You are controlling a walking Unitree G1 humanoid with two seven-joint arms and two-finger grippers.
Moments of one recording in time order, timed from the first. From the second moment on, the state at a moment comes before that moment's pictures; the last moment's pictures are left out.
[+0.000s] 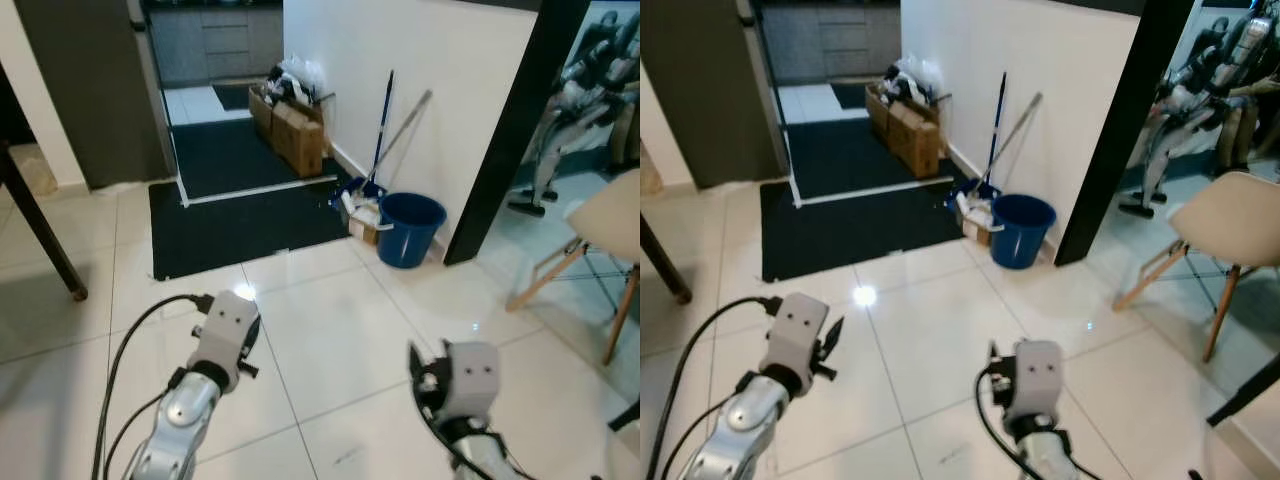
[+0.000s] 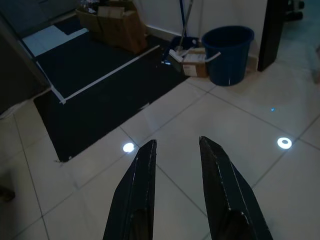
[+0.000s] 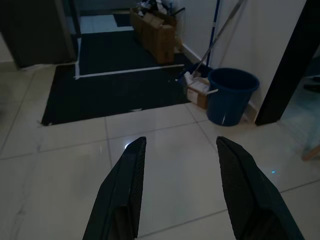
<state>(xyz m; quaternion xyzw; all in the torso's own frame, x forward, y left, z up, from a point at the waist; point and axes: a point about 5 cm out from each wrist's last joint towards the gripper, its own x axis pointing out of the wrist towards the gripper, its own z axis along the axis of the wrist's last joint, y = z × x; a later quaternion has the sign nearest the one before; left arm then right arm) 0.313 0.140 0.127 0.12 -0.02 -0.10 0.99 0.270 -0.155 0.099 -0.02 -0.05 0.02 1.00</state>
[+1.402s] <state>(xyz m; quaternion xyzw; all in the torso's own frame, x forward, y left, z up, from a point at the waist) 0.295 0.156 0.111 0.10 0.00 -0.04 0.99 0.300 -0.150 0.111 -0.03 -0.05 0.11 0.99</state>
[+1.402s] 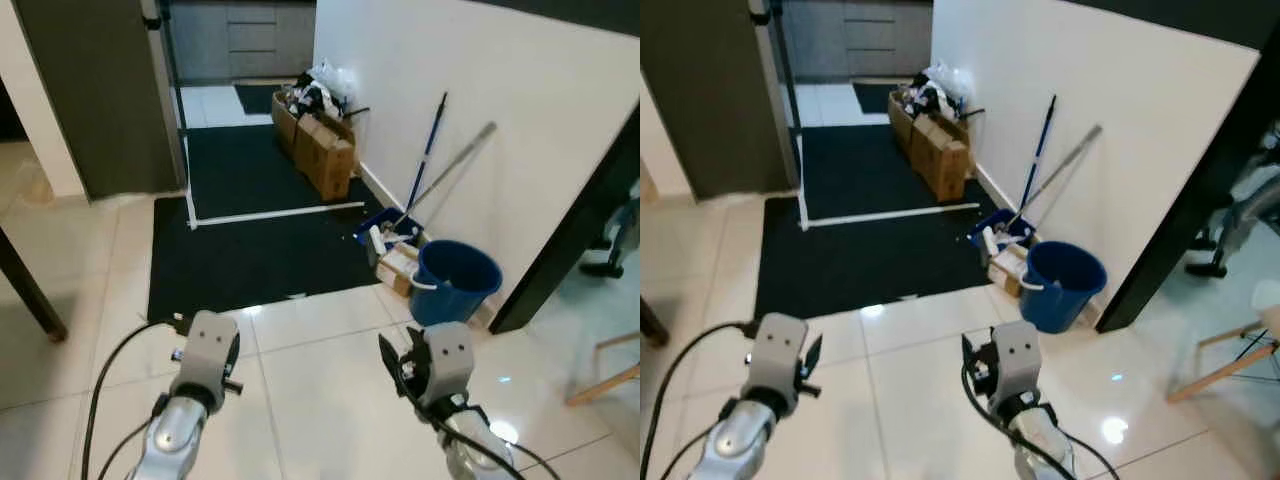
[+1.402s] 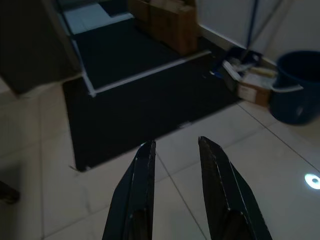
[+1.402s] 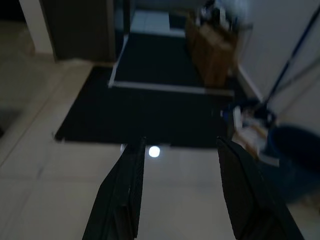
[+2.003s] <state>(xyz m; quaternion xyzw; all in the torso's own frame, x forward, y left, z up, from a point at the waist) 0.293 0.150 0.110 0.10 0.00 -0.05 0.99 0.293 -0.148 0.107 -0.02 -0.05 0.11 0.99</state>
